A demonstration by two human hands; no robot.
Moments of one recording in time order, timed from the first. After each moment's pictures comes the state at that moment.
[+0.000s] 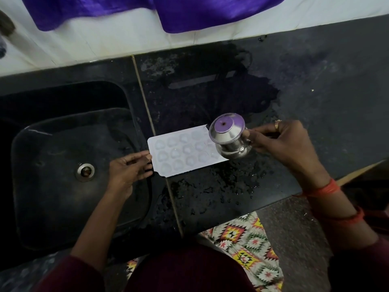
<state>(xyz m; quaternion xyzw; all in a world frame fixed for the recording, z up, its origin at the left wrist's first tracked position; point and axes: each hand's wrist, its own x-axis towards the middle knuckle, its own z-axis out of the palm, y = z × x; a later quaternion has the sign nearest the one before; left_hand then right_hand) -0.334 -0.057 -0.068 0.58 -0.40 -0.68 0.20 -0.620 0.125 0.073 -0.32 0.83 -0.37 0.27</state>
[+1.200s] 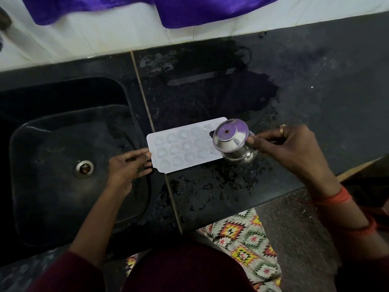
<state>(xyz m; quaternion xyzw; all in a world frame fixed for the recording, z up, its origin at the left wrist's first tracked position) -0.333 -0.055 -0.066 0.58 -0.41 -0.68 0.19 -0.614 0.145 0.082 -0.35 0.85 -0.32 0.24</state>
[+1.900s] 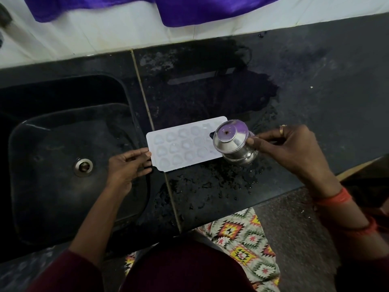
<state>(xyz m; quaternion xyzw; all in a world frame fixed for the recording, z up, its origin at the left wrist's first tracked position) -0.333 -0.051 -0.063 0.59 -0.40 -0.68 0.20 -0.614 0.147 0.085 -0.36 0.85 -0.30 0.24</state>
